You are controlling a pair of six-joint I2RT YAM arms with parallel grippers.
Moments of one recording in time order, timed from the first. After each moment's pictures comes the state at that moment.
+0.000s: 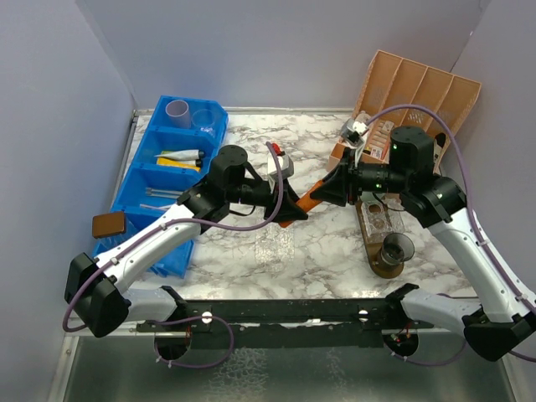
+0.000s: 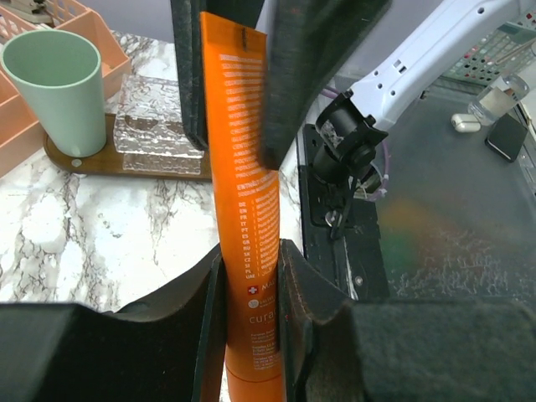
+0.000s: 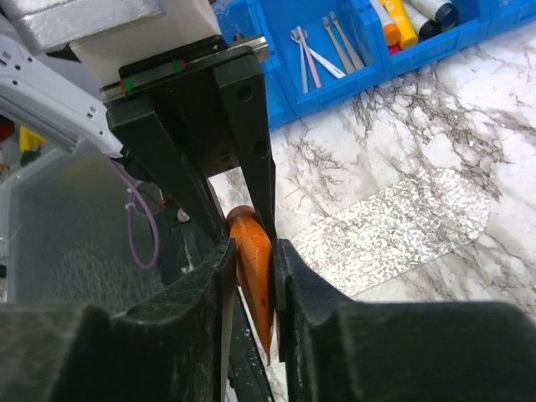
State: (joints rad) left arm -0.73 1.26 1.07 -0.04 0.88 -0.09; right arm 0.50 1.09 1.31 -0.58 -0.78 0.10
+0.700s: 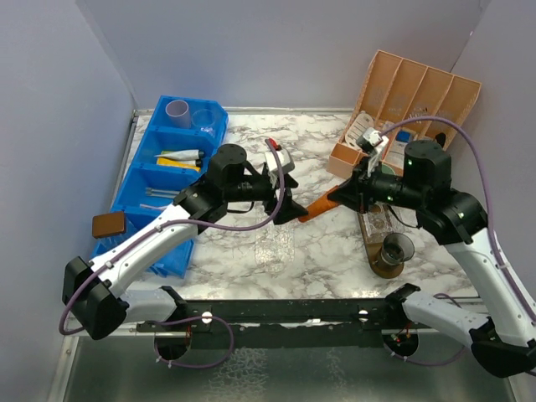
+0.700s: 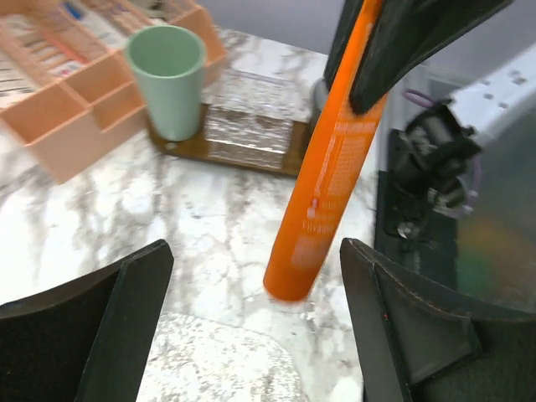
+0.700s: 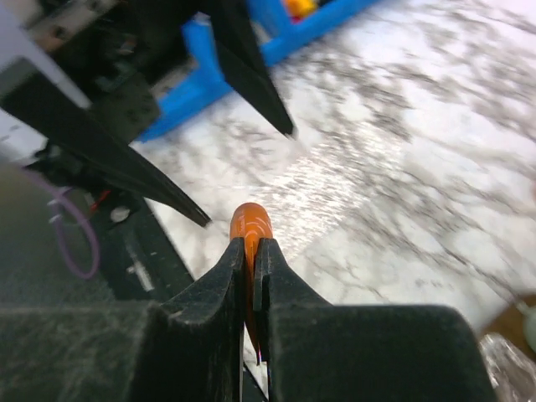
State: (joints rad) left arm -0.74 1.25 1.11 -0.12 0.70 0.00; right arm 0.51 1.00 1.31 -0.72 -0.58 0.05
